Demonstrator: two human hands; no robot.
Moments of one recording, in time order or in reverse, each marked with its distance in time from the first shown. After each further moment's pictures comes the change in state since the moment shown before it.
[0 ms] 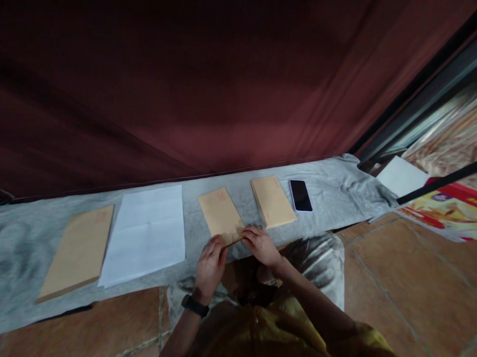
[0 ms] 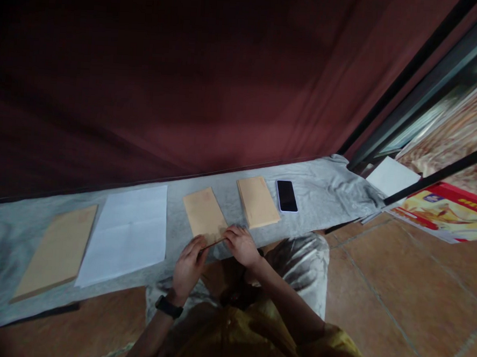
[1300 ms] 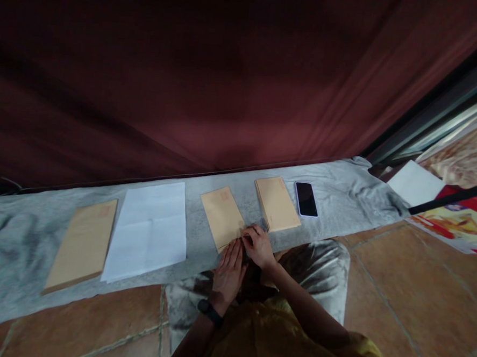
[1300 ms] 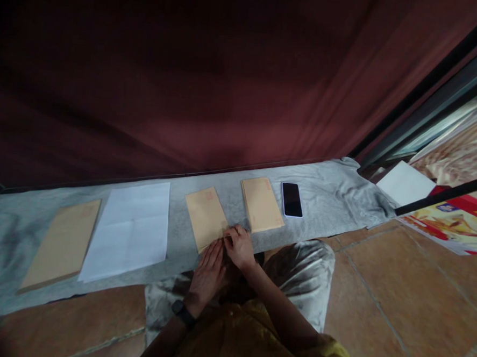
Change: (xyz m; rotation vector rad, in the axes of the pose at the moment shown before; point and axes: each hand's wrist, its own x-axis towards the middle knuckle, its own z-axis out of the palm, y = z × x) left_hand -0.020 0.038 0.032 0.370 -0.173 0.186; right_hand 0.010 0.006 0.031 0.007 0.258 0.108
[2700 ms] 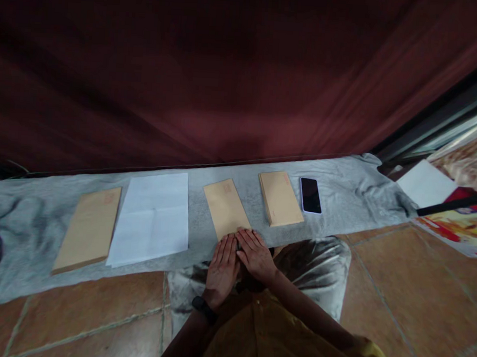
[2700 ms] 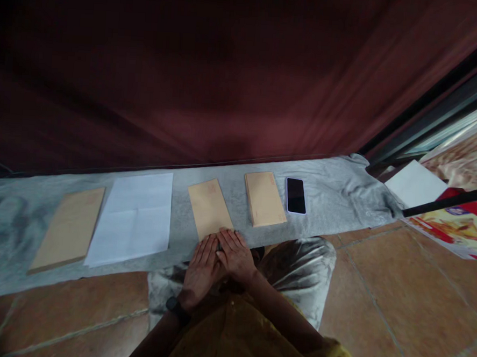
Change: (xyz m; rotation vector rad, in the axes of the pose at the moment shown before) left_hand -0.019 -0.007 -0.004 0.004 -0.016 -0.102; right_hand -0.042 -0.023 -0.012 -0.175 -0.229 -0.279
